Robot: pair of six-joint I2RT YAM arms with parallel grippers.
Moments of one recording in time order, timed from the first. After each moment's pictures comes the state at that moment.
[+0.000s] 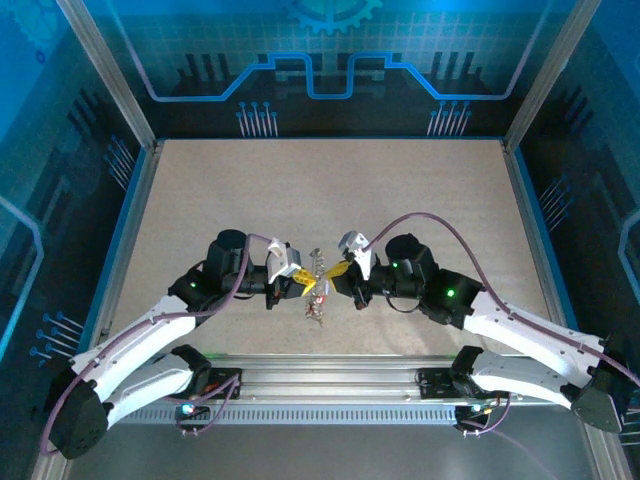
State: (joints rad) left arm -0.55 0.94 0.58 -0.09 0.77 0.20; right arm 0.90 0.98 0.77 -0.20 -0.28 0.14
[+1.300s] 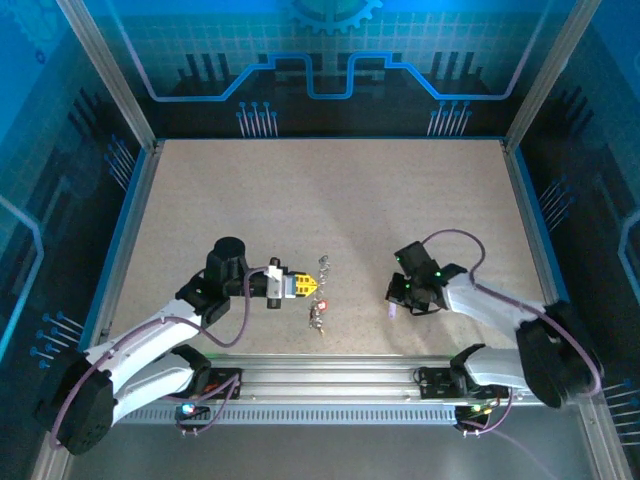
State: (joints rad) left arm -0.52 0.98 0.45 0.21 0.89 0.66; right arm 0.50 1.30 0.56 -0.49 -0.08 0.85
